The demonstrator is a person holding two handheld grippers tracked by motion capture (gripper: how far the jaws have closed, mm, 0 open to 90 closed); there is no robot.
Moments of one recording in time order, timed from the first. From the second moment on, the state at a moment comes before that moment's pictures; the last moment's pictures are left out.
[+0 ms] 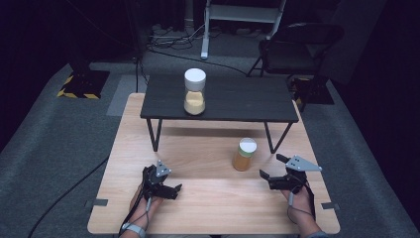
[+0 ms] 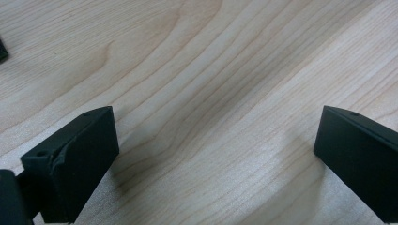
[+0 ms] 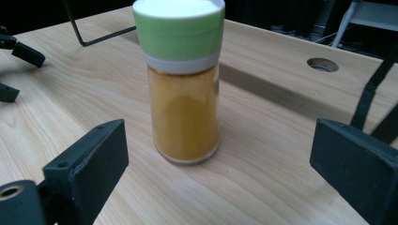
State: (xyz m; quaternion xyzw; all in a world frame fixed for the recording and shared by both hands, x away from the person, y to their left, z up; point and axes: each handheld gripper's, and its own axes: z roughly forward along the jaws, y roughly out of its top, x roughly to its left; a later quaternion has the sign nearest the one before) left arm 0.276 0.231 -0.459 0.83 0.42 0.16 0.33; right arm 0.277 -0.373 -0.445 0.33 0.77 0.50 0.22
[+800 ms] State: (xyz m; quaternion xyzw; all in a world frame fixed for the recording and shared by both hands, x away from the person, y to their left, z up) left arm 0.277 0.231 -0.460 0.84 0.41 0.15 0.34; right arm 0.325 -0.325 -0.452 0.30 0.77 0.53 0.21
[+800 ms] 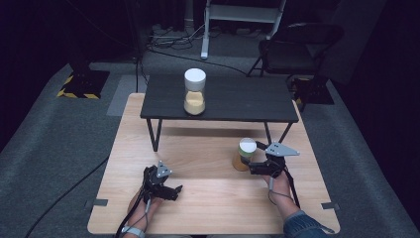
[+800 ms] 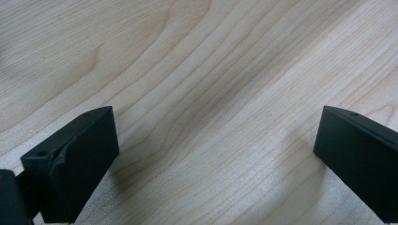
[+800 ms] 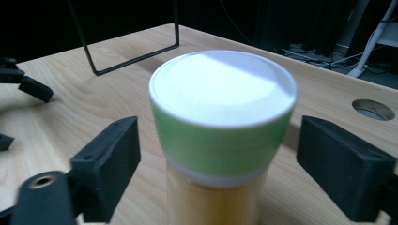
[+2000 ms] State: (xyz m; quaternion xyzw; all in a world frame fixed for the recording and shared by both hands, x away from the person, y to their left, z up) left arm 0.277 0.231 -0.460 0.83 0.41 0.15 0.34; right arm 0.316 -0.326 -0.356 0.29 0.78 0.53 0.20
